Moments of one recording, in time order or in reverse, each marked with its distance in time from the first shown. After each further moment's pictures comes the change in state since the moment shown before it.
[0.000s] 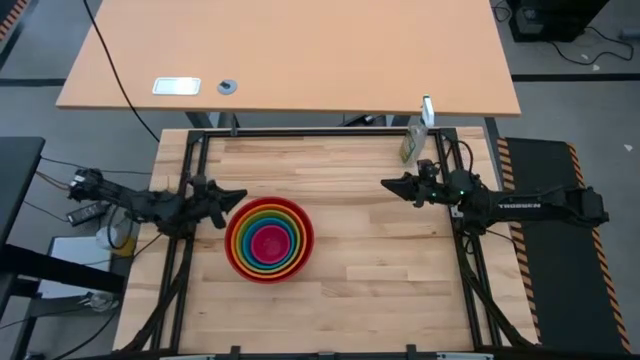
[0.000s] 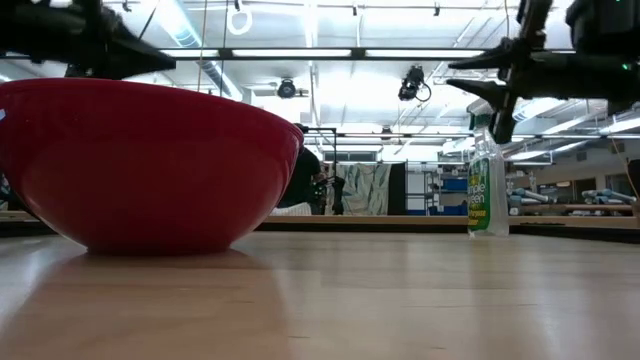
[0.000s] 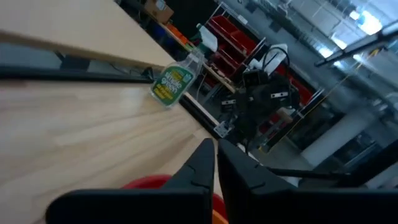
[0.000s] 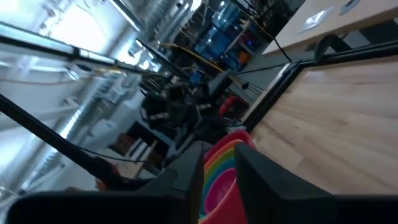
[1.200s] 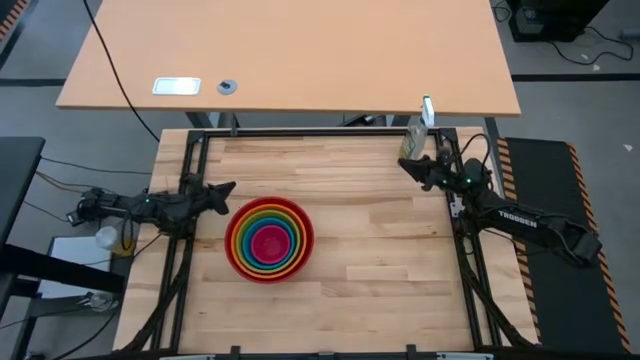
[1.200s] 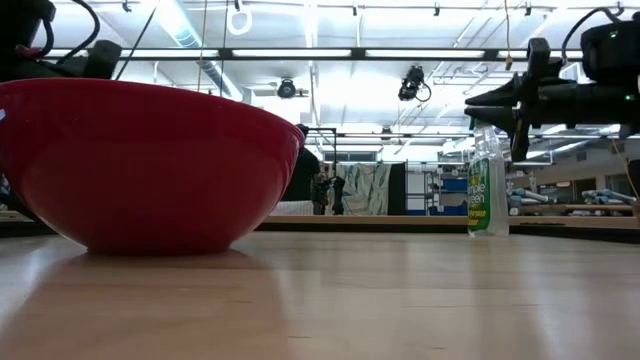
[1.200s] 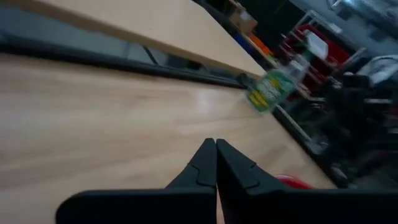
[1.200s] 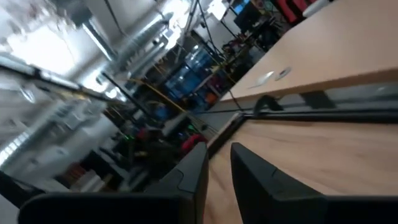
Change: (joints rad) left arm 0.162 -0.285 -0.096 -0.475 -0.115 -0.179; right arm -0.504 -0.147 -0.113 -0.014 -0.295 -0.117
